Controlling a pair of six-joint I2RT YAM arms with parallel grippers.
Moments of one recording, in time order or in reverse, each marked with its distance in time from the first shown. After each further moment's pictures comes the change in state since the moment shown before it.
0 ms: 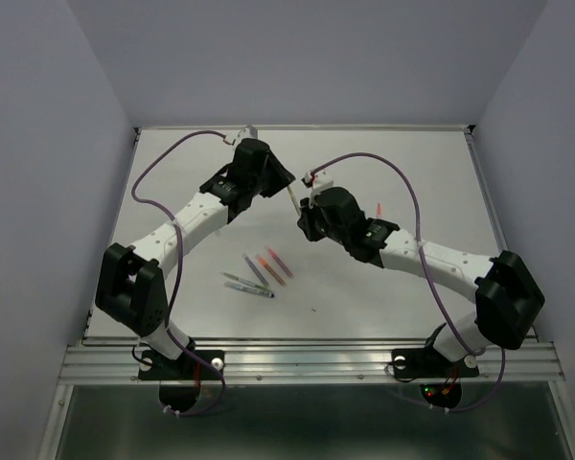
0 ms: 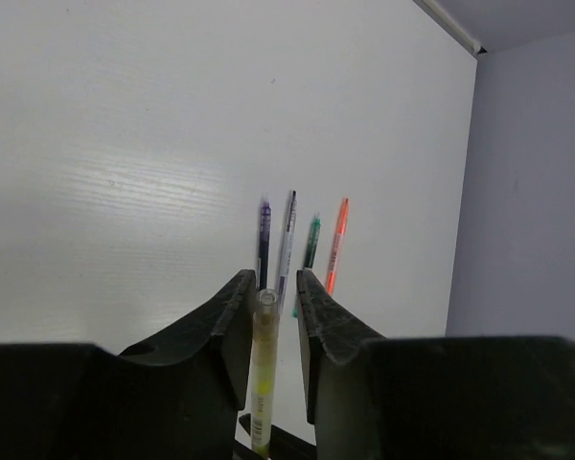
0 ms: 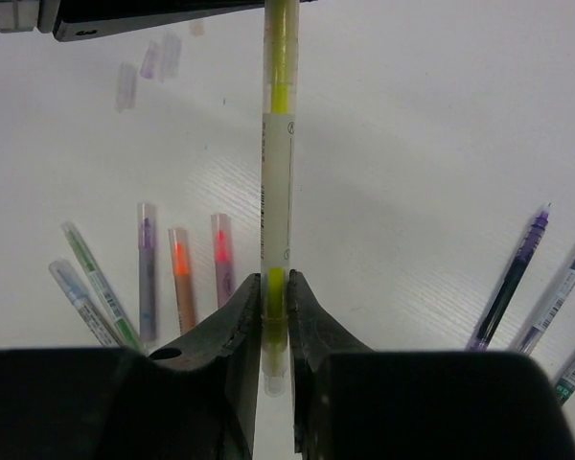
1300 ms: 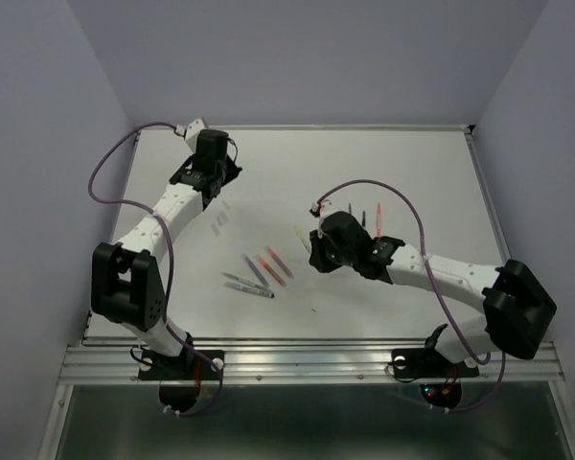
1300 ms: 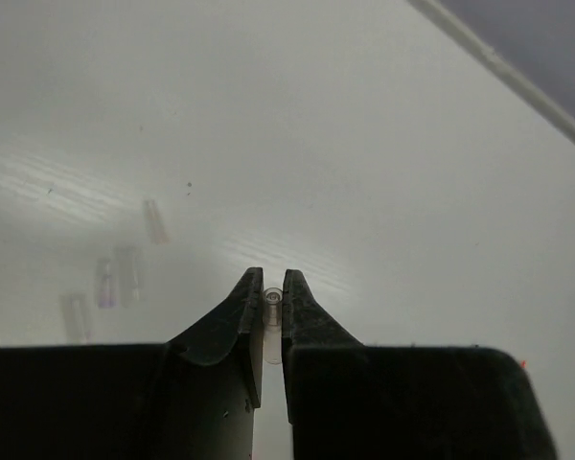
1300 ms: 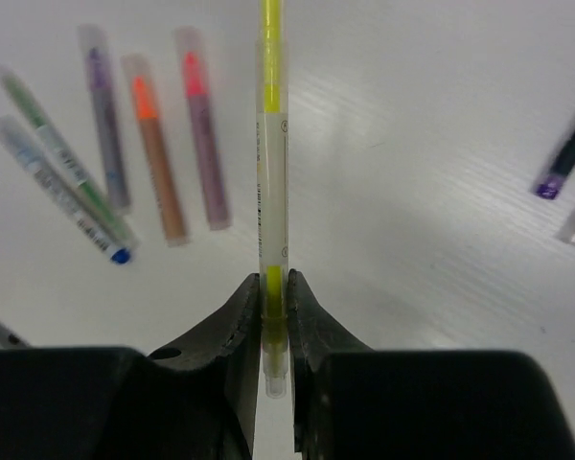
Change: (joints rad) left arm 0.245 0.009 0.034 -0.045 -0.219 0.222; right arm 0.047 -0.108 -0.179 -0.156 -0.065 0.127
